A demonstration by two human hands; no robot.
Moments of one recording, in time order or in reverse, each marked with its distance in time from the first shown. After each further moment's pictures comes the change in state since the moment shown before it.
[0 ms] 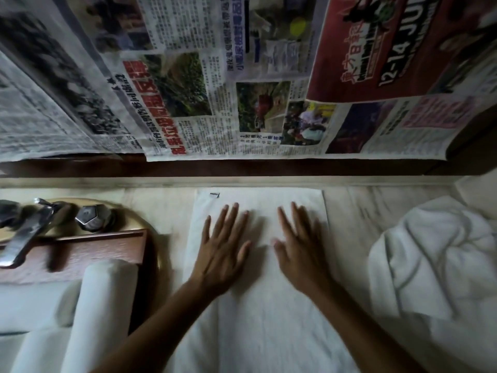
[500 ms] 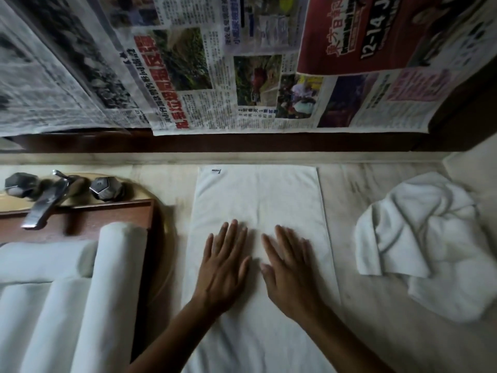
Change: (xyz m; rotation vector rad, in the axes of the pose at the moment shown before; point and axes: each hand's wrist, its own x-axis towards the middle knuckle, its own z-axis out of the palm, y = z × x) left_hand -0.102 0.041 0.010 -0.055 -0.030 -0.046; right_hand -0.114 -0.035 0.002 -0.031 0.025 -0.095
